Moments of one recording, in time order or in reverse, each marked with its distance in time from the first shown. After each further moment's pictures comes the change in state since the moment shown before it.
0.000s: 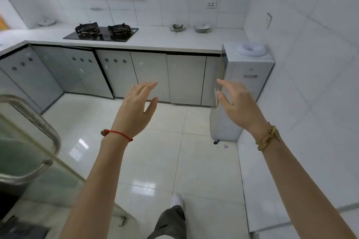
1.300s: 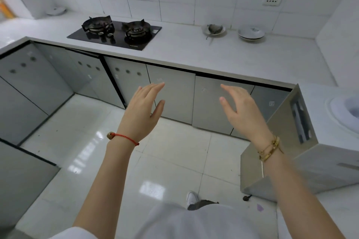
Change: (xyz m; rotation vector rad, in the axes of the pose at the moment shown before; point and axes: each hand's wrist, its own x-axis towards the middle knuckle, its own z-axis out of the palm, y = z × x) left_hand 0.383 -0.330 0.143 0.069 -0.072 -0.232; right_hand 0.504 0.120 0.230 0.097 -0.155 0.002
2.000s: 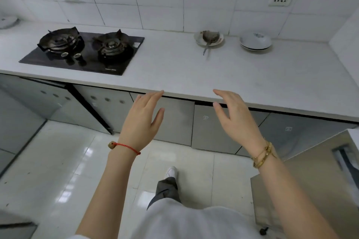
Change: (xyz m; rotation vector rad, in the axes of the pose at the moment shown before) left_hand 0.275 -0.143 0.094 -0.064 -0.116 0.024; right_hand 0.278 0.066 0.089 0.024 0.010 0.118
